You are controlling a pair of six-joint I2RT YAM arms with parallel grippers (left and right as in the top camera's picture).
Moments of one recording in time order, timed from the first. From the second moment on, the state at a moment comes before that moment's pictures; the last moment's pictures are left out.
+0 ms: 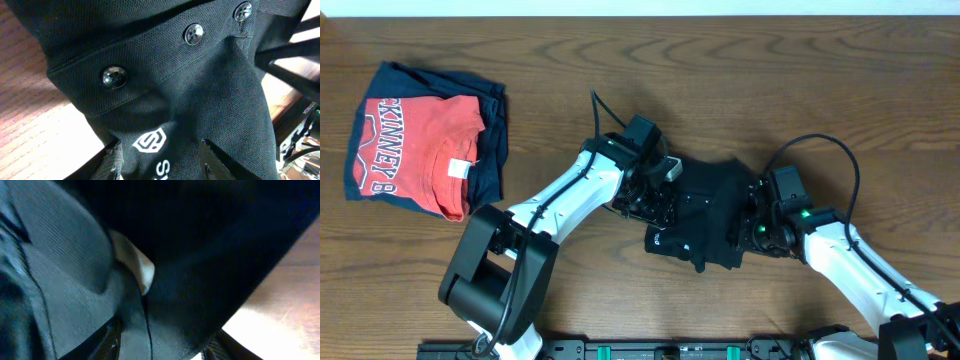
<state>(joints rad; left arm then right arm) -0.55 1.82 1.19 -0.82 0.52 -0.09 0.28 1.38 0.60 -0.56 -0.25 0.49</state>
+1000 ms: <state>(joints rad) -0.55 1.82 1.19 -0.82 0.47 -0.09 0.17 1.23 0.60 -0.57 -0.36 0.29</state>
